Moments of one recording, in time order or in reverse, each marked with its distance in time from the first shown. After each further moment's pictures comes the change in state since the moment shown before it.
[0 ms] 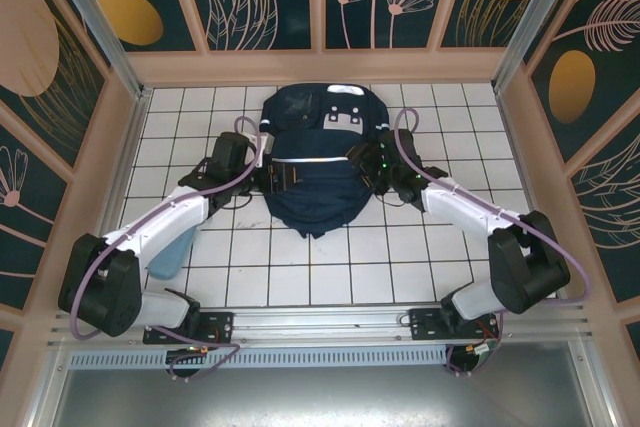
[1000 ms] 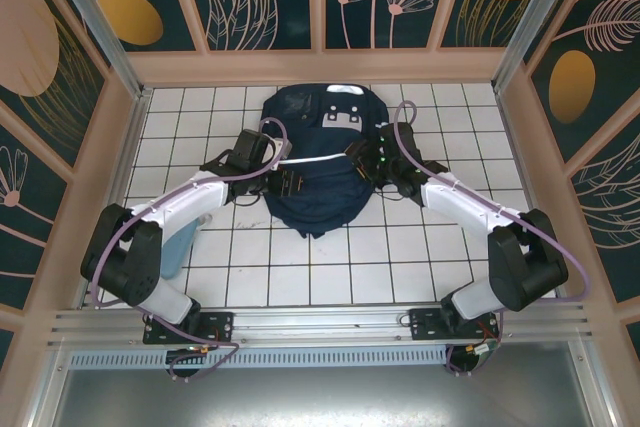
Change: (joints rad) left arm -0.046 0.172 0.111 -0.117 -0.071 0.163; right arm -0.006 0.008 0.054 -0.009 -0.042 -0.027
